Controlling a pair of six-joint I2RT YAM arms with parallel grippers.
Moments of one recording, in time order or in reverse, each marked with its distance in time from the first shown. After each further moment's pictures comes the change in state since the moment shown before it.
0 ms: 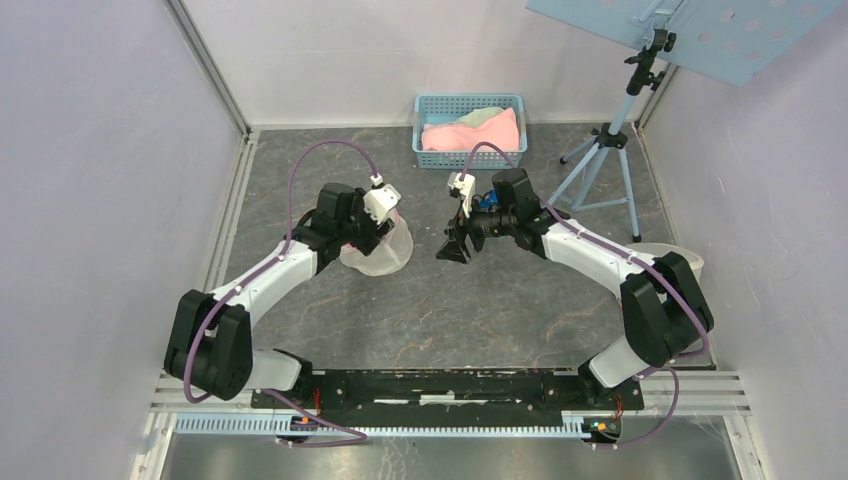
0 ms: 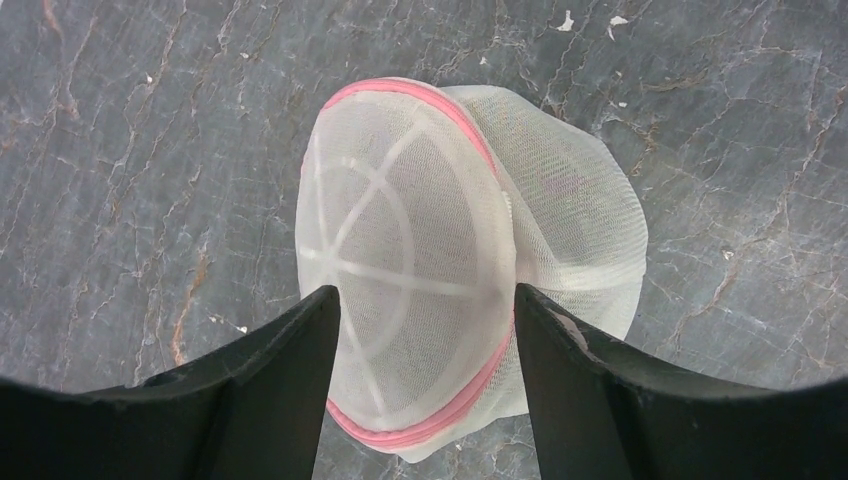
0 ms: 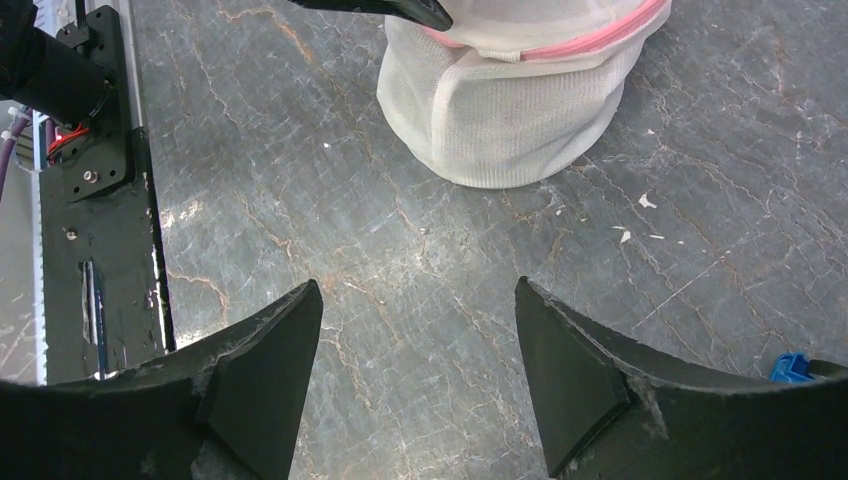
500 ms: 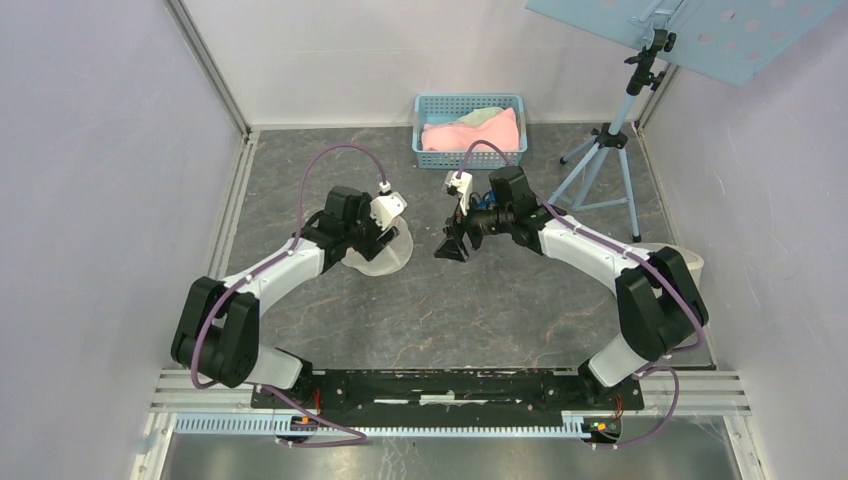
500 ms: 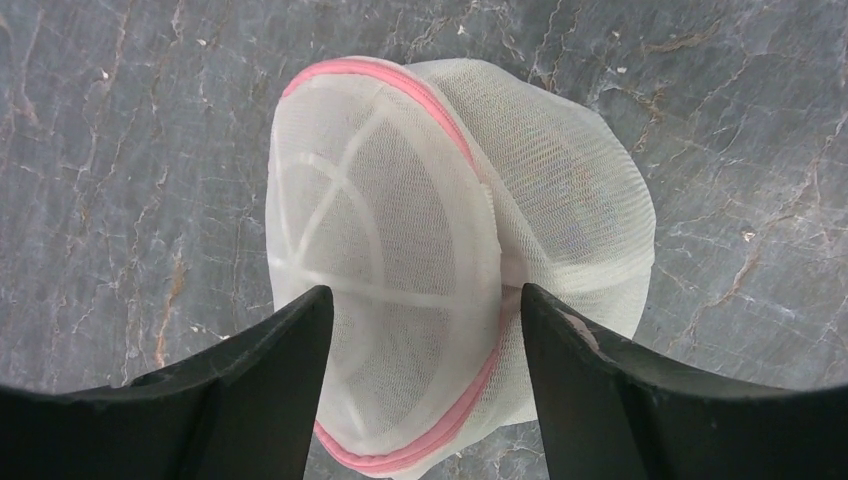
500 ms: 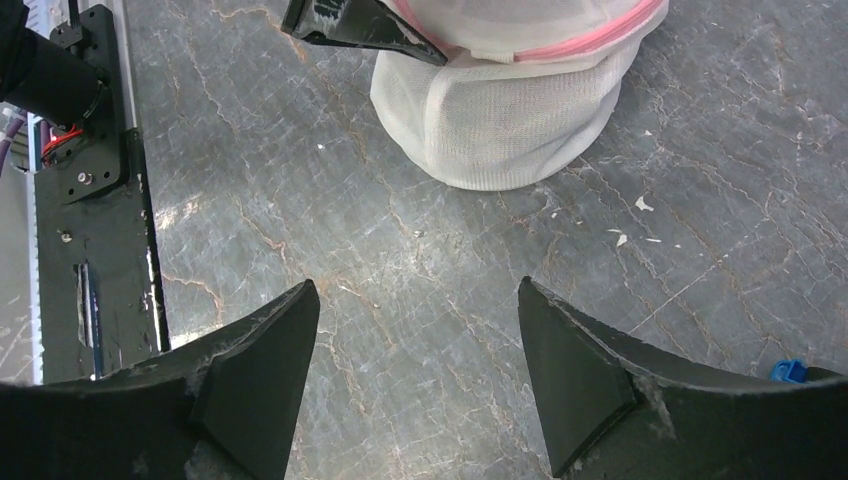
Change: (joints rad) left arm -0.016 0.055 -0.010 0.015 -0.011 0.051; right arm 0.000 0.027 0.026 -0.018 0.000 -0.007
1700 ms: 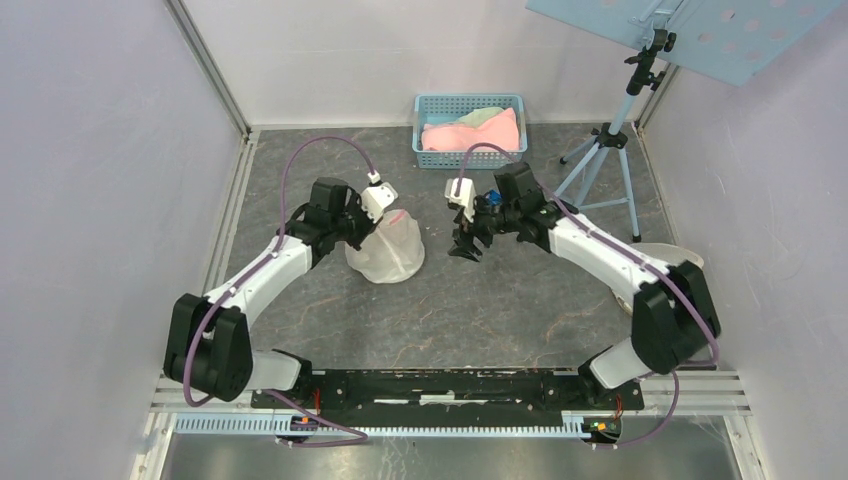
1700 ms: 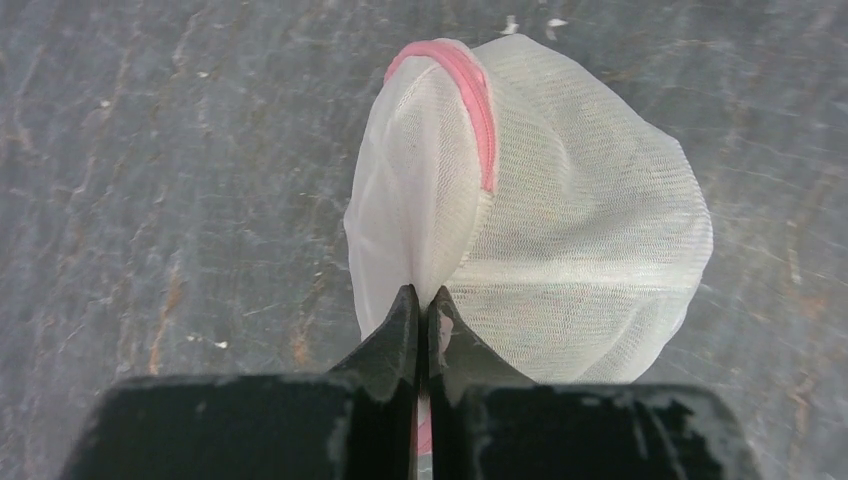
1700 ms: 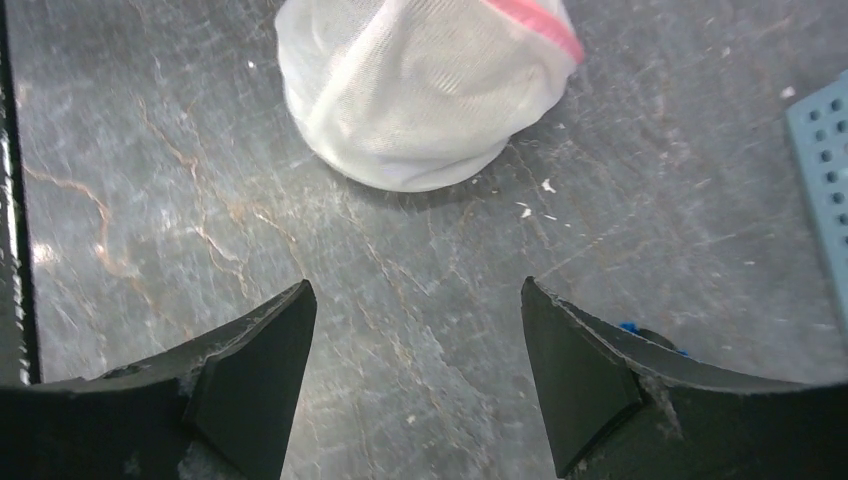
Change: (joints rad) left arm 0.054 -0.060 0.052 -0.095 0.114 -0.018; right arm 0.000 -0.026 0.087 -0.222 0.090 -0.342
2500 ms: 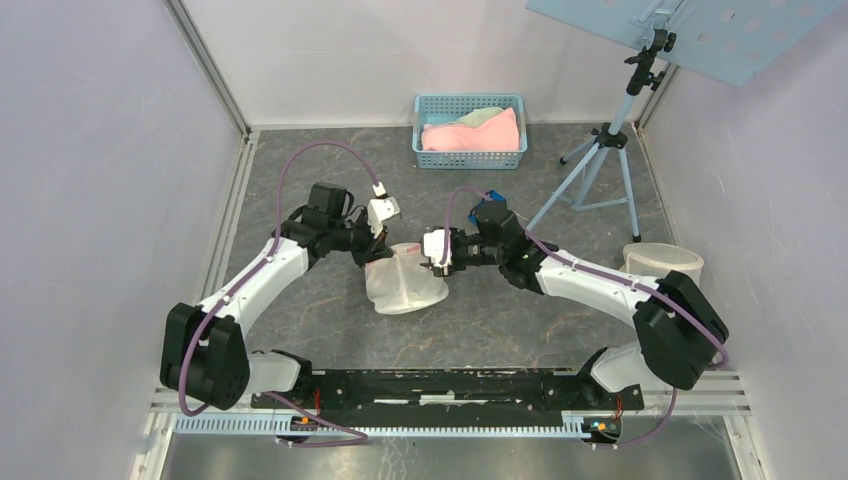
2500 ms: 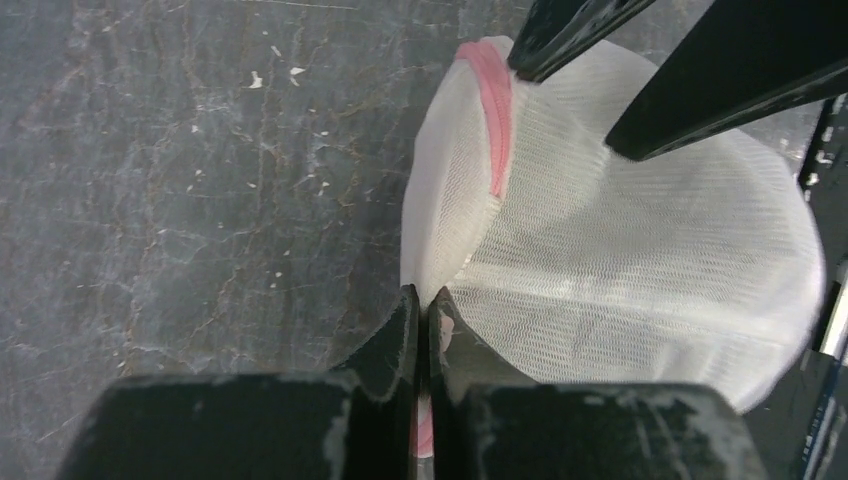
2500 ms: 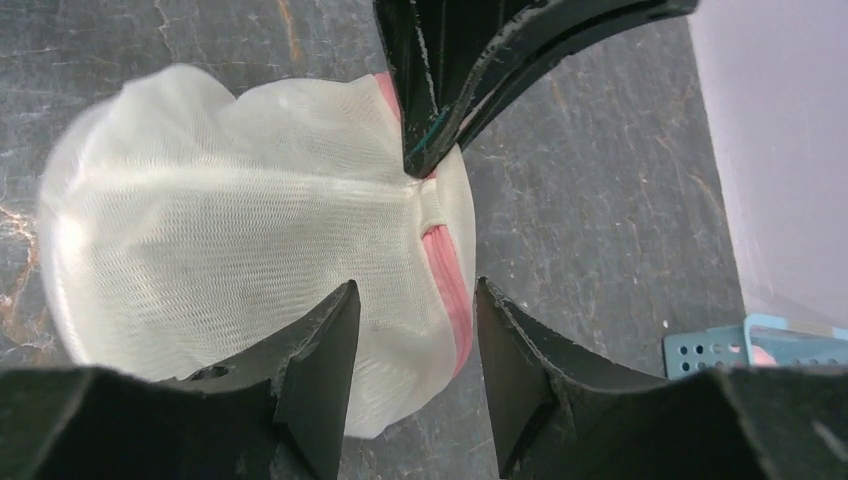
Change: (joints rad) left arm 0.004 -0.044 0.023 -0.212 0.427 0.027; right arm 0.227 -0.121 -0.275 0.481 0.063 -0.231
